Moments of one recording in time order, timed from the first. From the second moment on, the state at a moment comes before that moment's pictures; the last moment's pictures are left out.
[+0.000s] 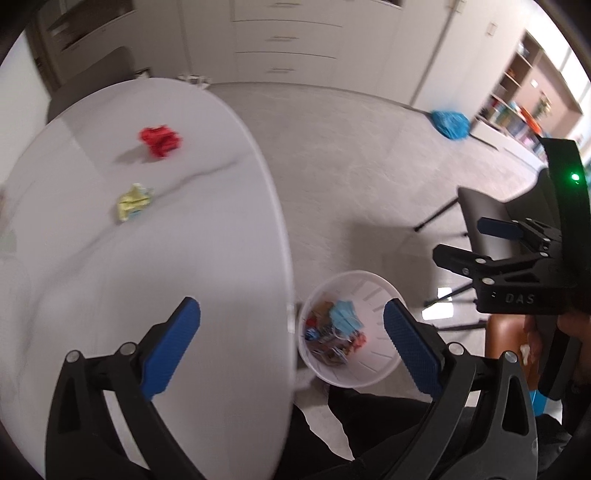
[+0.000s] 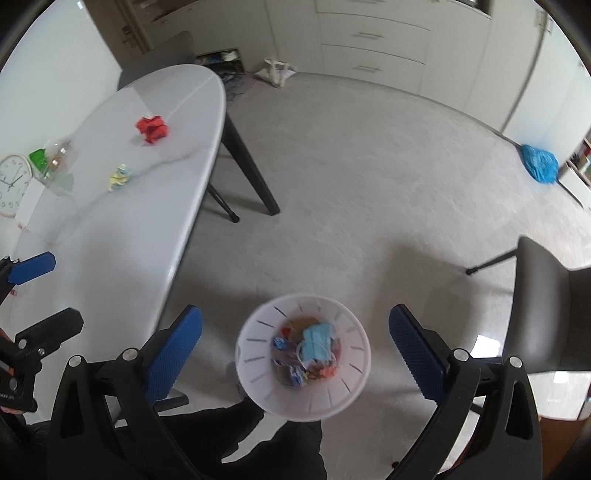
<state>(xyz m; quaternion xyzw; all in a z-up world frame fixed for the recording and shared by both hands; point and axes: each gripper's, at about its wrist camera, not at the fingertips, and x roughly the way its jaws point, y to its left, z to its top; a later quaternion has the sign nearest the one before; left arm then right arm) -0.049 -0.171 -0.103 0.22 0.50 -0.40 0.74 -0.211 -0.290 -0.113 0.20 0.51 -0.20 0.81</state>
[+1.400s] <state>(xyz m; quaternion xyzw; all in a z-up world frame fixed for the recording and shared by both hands) 0.187 -0.181 -0.202 0.15 0.54 -0.23 0.79 0.023 -0.284 -0.117 0.11 0.53 -0.09 0.84</state>
